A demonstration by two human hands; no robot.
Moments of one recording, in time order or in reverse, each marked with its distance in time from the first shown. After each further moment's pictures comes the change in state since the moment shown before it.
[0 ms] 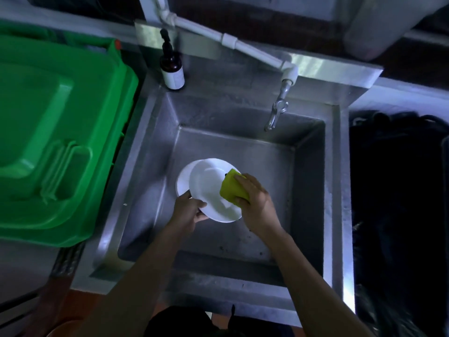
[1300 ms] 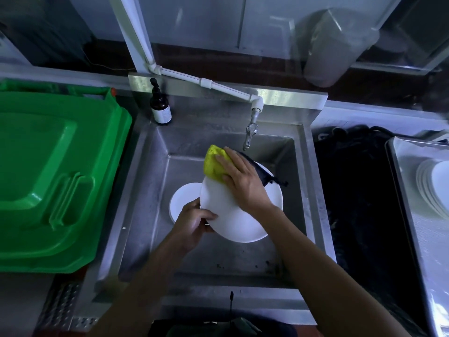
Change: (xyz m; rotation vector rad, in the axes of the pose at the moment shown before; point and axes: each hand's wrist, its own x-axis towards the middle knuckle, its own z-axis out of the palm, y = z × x) left_hand -0.084 0.039 0.028 0.093 -0.406 0.142; right_hand 0.029 -0.052 -0.052 -0.341 0.166 -0.409
